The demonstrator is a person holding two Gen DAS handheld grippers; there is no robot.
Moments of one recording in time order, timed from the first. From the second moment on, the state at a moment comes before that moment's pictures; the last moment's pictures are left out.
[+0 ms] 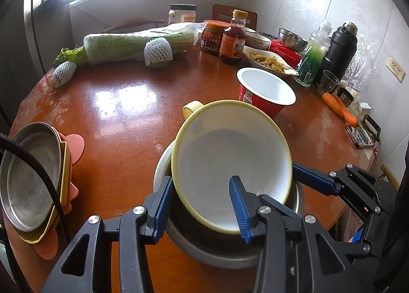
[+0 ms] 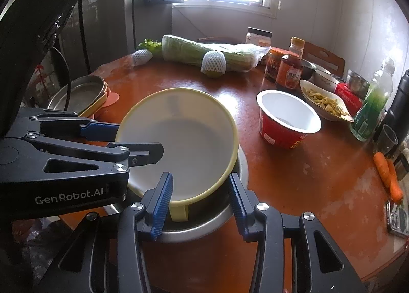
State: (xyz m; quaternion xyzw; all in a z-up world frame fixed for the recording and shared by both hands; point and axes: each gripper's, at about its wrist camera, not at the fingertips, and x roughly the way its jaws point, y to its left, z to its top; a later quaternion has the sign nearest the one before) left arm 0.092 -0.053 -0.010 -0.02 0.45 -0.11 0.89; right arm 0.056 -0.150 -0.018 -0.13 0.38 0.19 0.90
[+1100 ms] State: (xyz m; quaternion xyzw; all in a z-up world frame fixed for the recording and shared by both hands) left arm 0.088 -0.050 -0.002 -0.01 0.43 -0.10 0.90; right arm 0.060 -0.153 -0.014 -0.13 0.38 0.17 0.90
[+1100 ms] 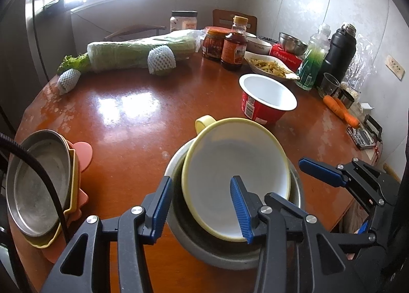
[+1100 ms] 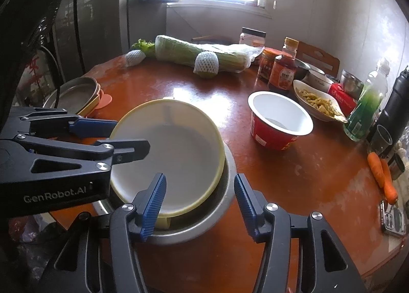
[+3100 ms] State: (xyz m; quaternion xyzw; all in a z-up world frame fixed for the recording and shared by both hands) left arm 0.175 -0.098 0.040 0.00 0.42 -0.13 0.90; right arm 0.130 -0.235 0.025 -0.03 0.36 0.10 0.93
